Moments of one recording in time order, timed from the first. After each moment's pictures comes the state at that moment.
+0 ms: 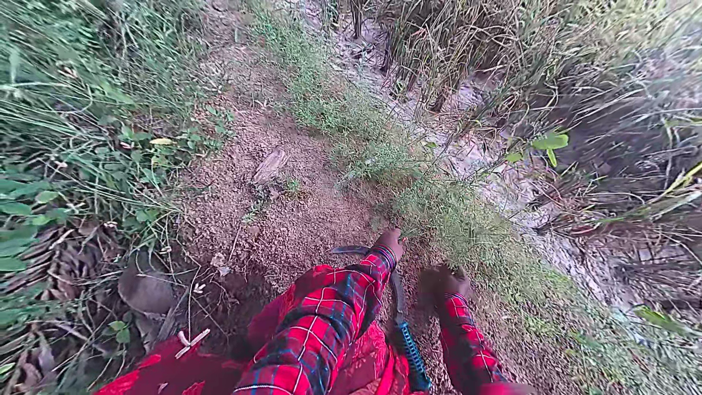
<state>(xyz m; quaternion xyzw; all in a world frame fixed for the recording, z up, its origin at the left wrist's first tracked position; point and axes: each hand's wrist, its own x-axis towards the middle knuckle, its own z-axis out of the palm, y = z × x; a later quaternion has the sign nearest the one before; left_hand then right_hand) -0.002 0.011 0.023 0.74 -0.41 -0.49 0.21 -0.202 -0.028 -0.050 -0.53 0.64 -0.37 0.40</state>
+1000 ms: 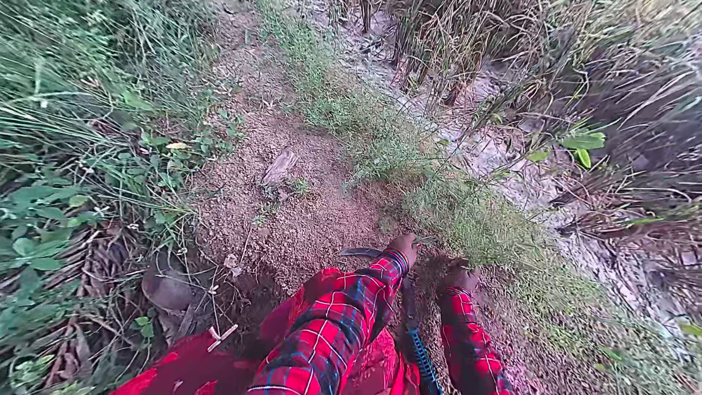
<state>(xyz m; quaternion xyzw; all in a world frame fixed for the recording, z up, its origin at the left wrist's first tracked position) -0.006 0.007 0.018 0.73 -0.42 -0.50 0.20 -0.158 -0.030 -0.033 -0.44 0.68 -0.42 0.41</state>
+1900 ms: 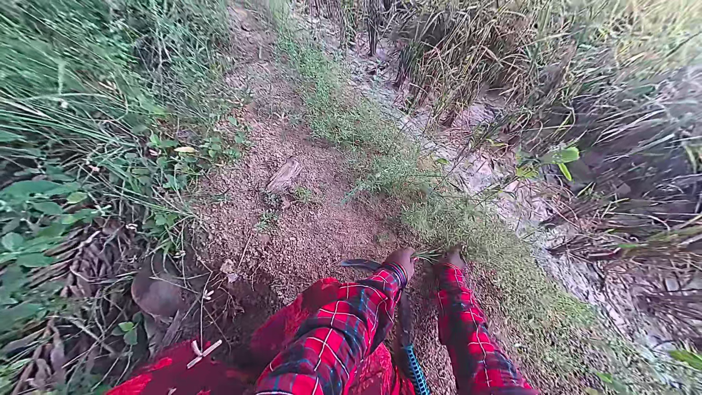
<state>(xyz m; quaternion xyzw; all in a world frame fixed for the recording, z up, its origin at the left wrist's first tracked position) -0.009 0.004 0.014 0.73 -0.43 -0.50 0.19 -0.123 -0.118 -0.057 -0.36 0.76 -0.32 0.43</state>
